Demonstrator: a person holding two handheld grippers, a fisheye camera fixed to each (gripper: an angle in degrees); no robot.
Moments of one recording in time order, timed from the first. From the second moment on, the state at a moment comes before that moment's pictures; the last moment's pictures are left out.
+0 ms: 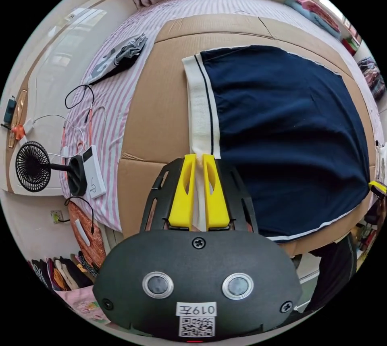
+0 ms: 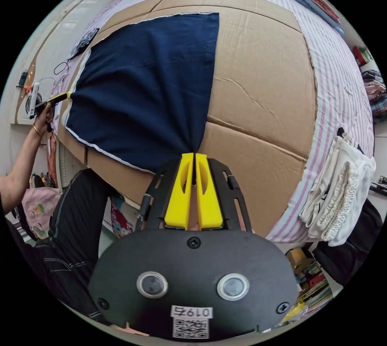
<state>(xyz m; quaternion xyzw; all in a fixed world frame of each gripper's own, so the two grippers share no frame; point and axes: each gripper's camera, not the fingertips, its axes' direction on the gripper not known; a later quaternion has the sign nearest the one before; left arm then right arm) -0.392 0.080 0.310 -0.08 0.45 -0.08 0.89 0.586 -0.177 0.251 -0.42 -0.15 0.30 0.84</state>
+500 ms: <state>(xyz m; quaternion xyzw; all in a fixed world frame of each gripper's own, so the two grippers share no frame) -0.363 0.174 0.351 0.00 0.55 -0.04 0.83 0.602 -0.015 0.129 -0.33 -0.30 0.22 0.87</state>
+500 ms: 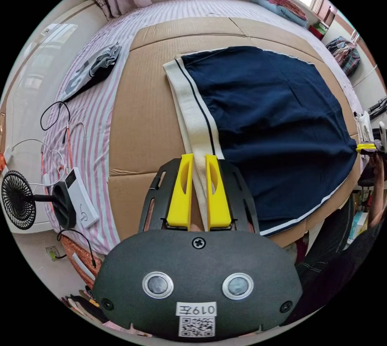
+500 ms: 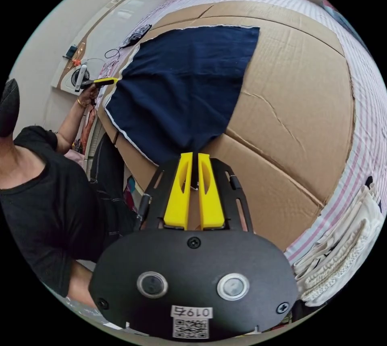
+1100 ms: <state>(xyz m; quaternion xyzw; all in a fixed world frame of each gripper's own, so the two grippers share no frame) -0.322 0.486 0.195 0.24 0.51 -0.20 0.80 0.339 0.177 -0.098 -0.03 -0.05 0.26 0.96</state>
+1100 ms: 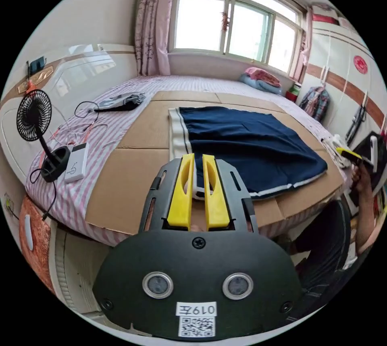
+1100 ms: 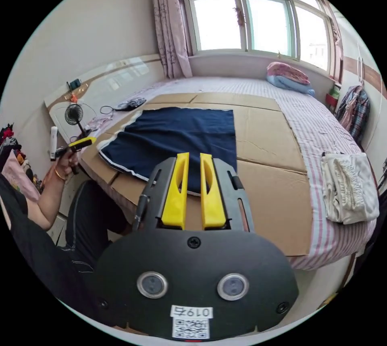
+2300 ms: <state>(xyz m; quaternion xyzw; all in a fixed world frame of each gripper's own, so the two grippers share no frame) -0.220 0.529 0.108 0.37 0.25 0.13 0.89 0.206 0.443 0.102 -0.23 -0.09 0.05 0.97</state>
